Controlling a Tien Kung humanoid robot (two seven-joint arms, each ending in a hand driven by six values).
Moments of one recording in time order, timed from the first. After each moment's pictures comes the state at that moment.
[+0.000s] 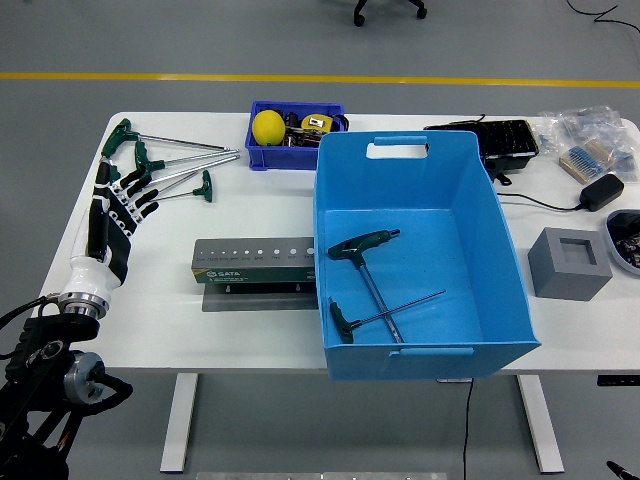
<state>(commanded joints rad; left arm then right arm) -0.06 0.10 -1.35 -1.36 0.96 0.19 -0.17 0.14 -0.21 1.23 0.18 -1.31 -0.08 -0.11</state>
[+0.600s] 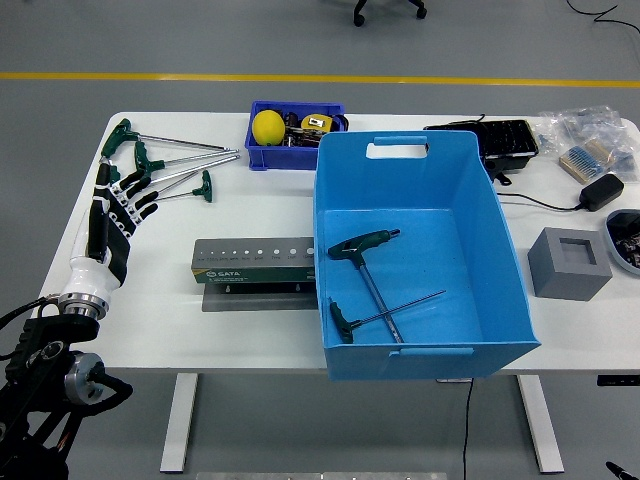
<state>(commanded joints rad) -0.06 0.10 -1.35 -1.36 0.96 0.20 -0.17 0.14 -0.20 1.22 0.18 -1.31 -0.08 -0.11</state>
